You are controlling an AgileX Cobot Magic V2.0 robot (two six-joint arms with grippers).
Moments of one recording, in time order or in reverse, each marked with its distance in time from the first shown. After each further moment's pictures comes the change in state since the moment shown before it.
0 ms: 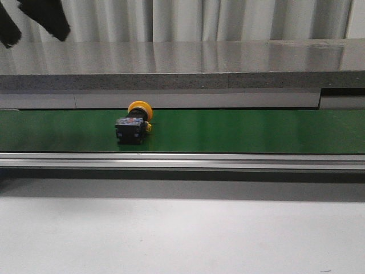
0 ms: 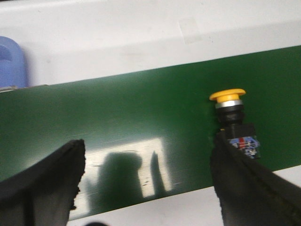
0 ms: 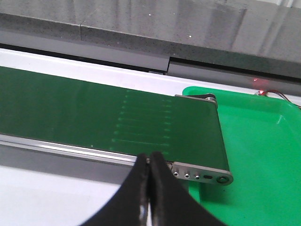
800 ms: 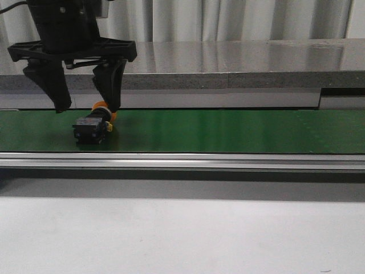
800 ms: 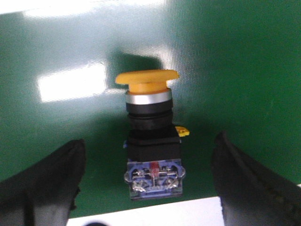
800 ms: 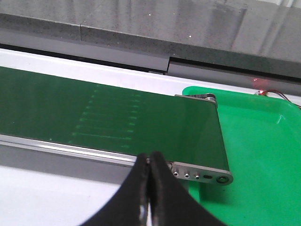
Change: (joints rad) left arm -0.142 0.355 -0.231 0.123 0.226 -0.246; right arm 0.000 0.000 0.000 0.000 0.000 0.000
